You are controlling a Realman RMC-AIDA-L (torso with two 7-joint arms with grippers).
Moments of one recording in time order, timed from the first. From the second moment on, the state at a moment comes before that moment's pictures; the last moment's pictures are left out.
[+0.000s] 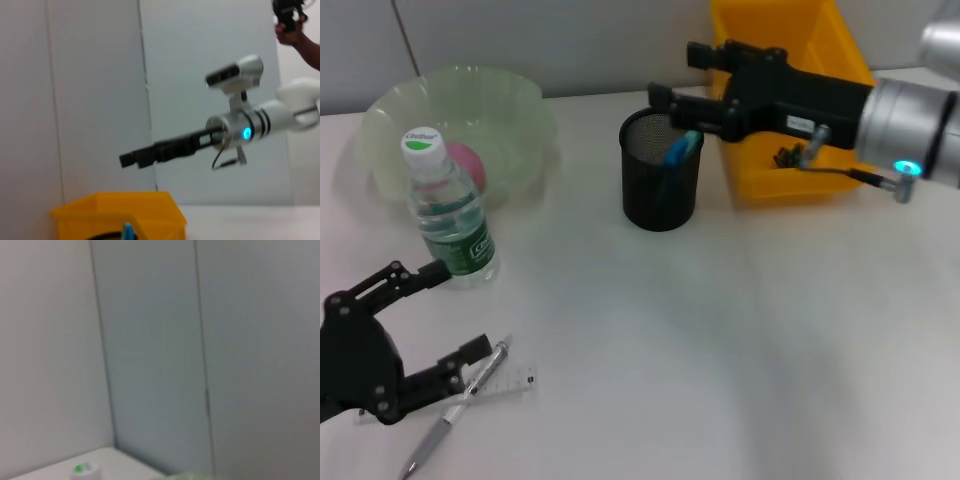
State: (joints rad) left arm -0.22 -2.04 0.86 0.55 1.56 1.78 -0.76; right arm 0.38 2.07 -1.30 -1.05 -1.41 -1.04 1.53
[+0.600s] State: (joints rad) left arm -0.25 -2.06 0.86 0.94 1.86 1.72 -1.07; right arm 0.35 2.07 -1.04 -1.26 -1.92 -1.74 1.82
